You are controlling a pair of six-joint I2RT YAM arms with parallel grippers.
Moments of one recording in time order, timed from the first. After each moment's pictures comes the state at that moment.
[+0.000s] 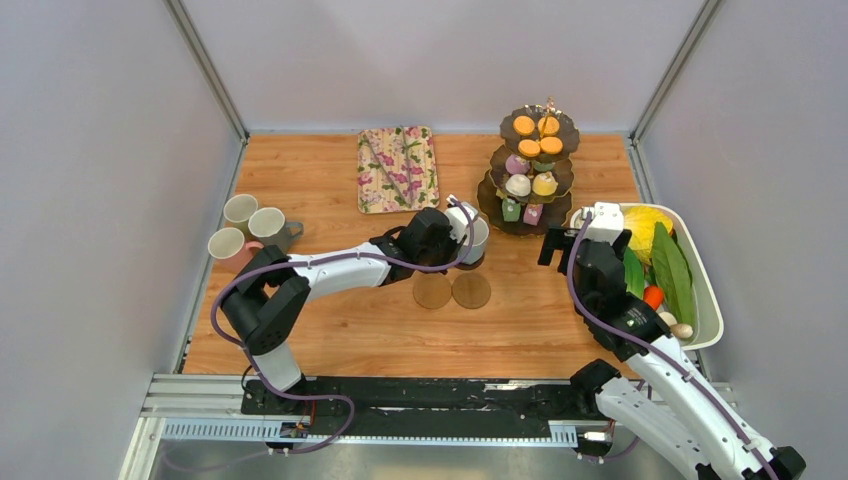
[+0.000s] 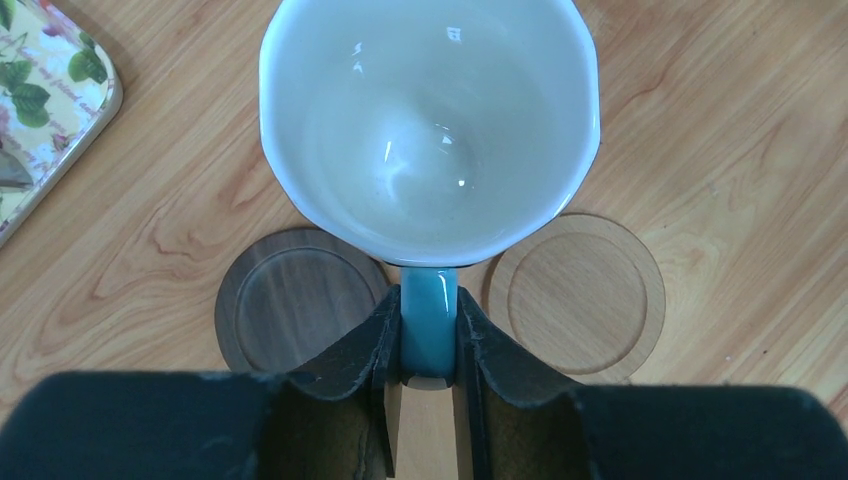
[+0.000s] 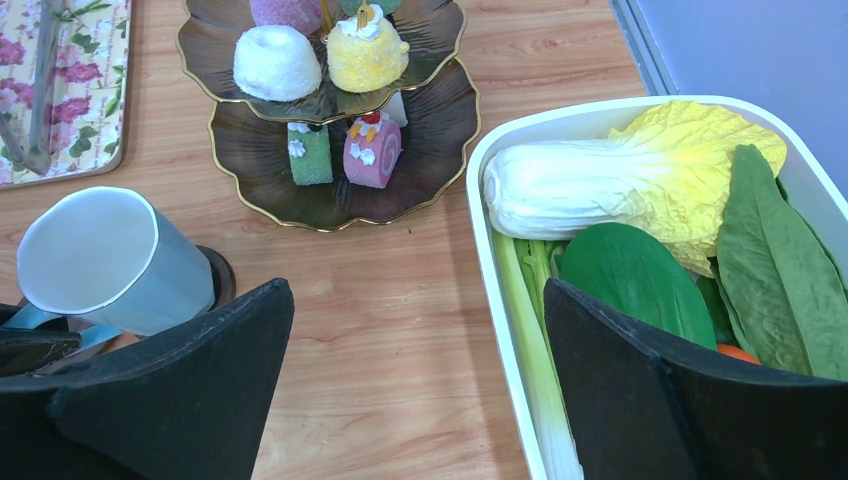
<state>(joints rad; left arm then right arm) -0.86 1.71 1.05 0.03 -0.03 -0.05 0.55 0.64 0.67 -0.36 0.65 0.20</state>
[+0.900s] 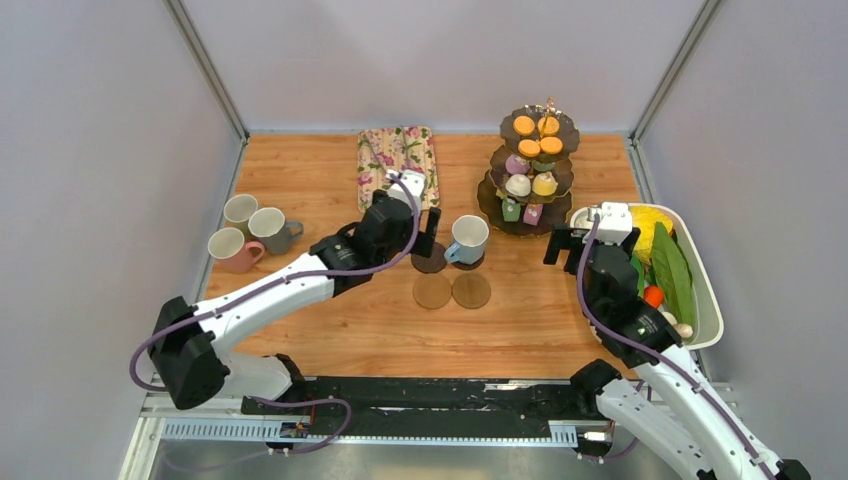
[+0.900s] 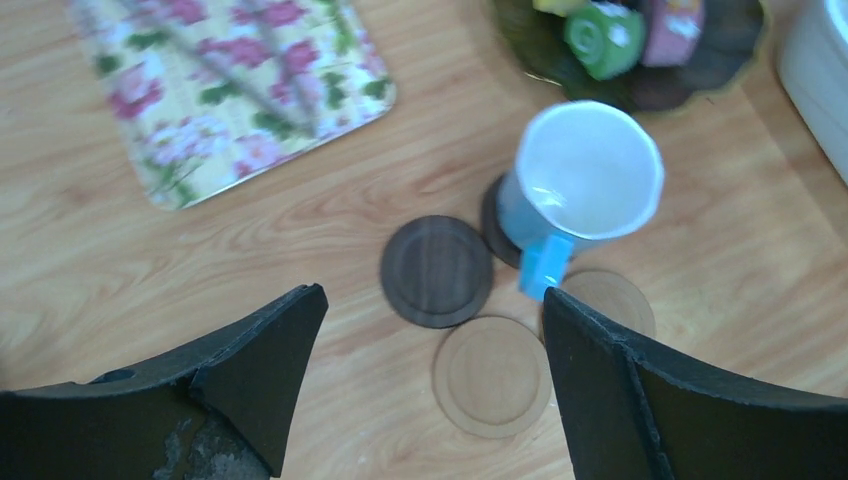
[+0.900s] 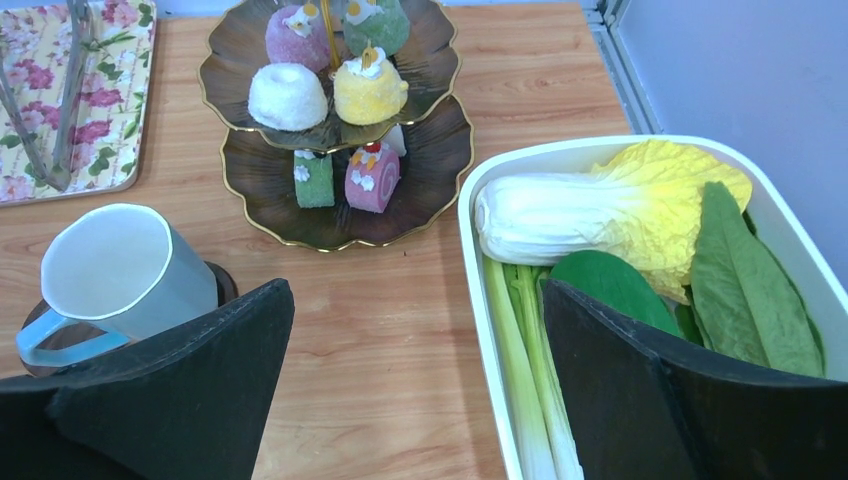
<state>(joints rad) -0.87 1.34 1.03 -0.17 -0.31 -0.21 0.55 0.59 0.68 -0.36 0.64 0.15</state>
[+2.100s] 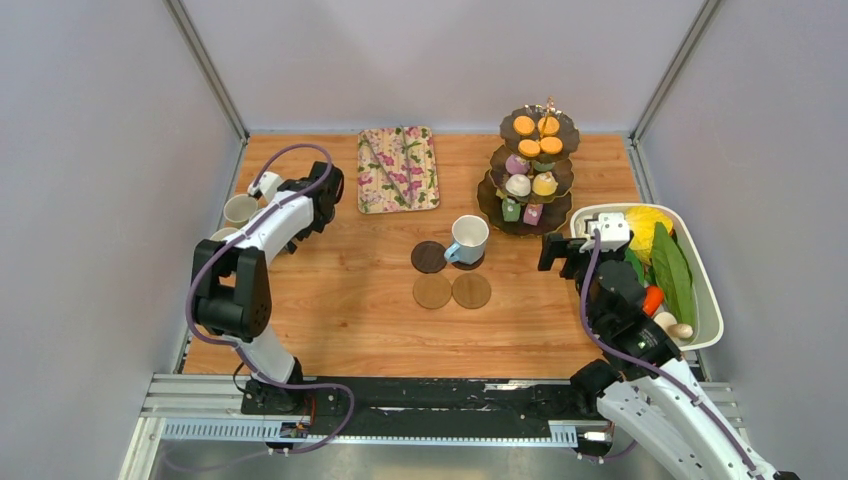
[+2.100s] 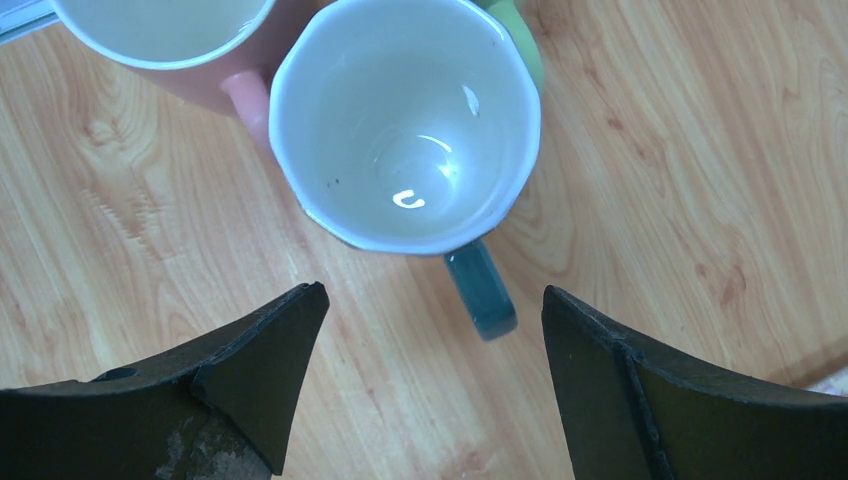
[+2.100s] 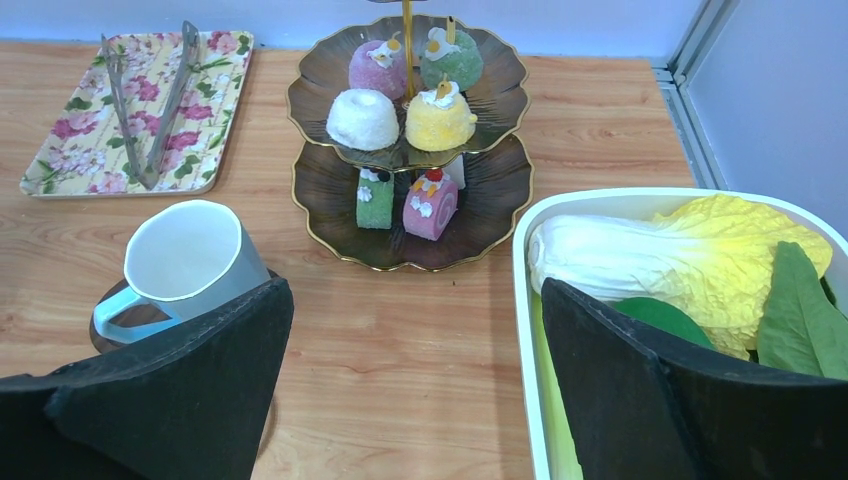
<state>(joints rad) -0.23 1.66 1.22 -0.84 -0.87 -1.27 0.55 0.49 0.59 -0.22 0.51 0.07</state>
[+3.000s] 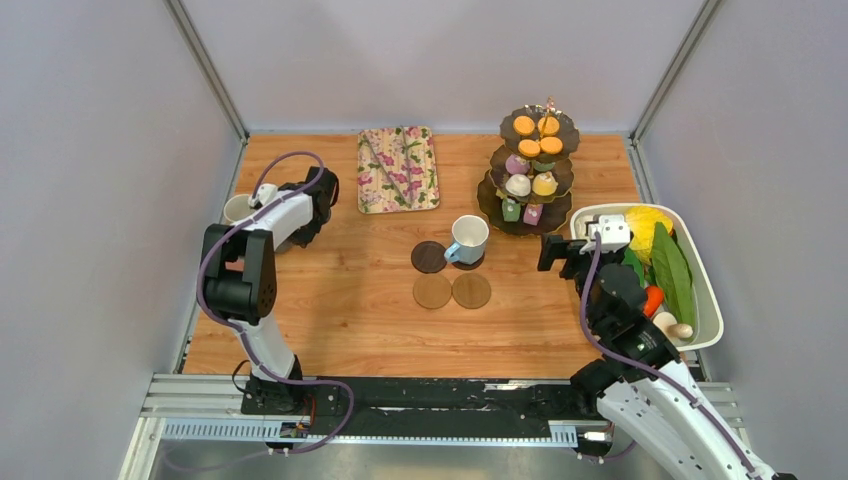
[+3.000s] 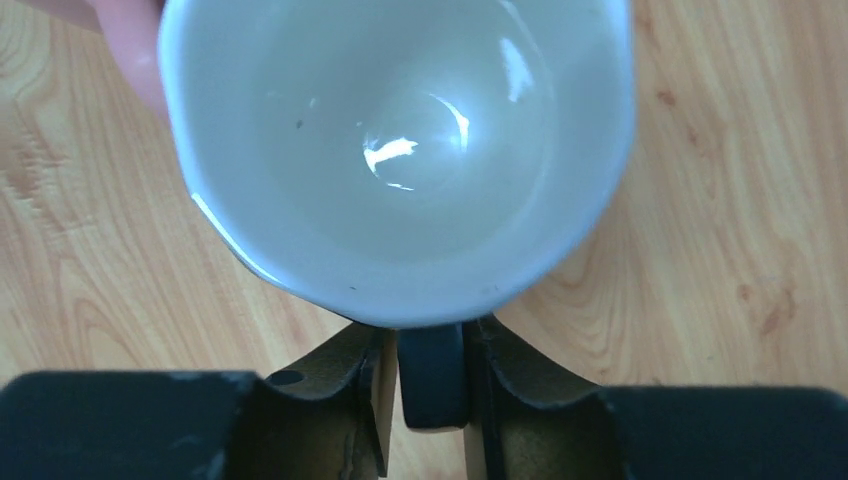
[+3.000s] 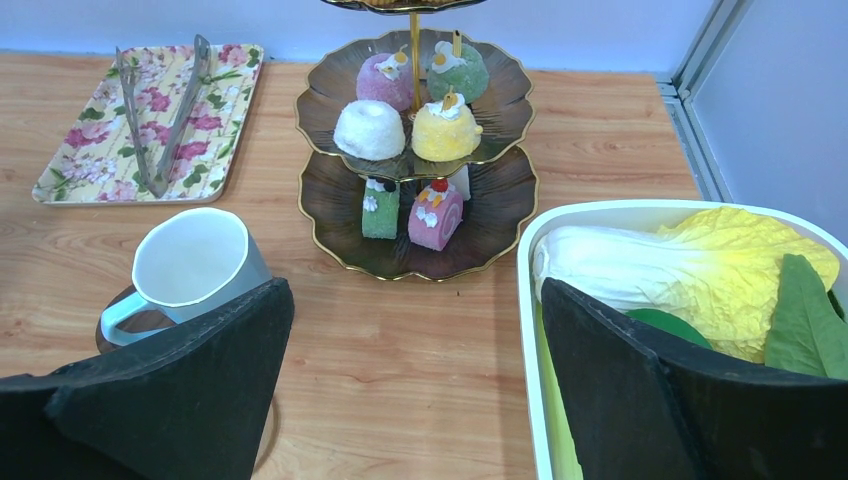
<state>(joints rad) -0.15 1.79 1.22 -0.75 -0.74 -1.34 0.55 0.48 0.56 -0.18 0.49 0.05</state>
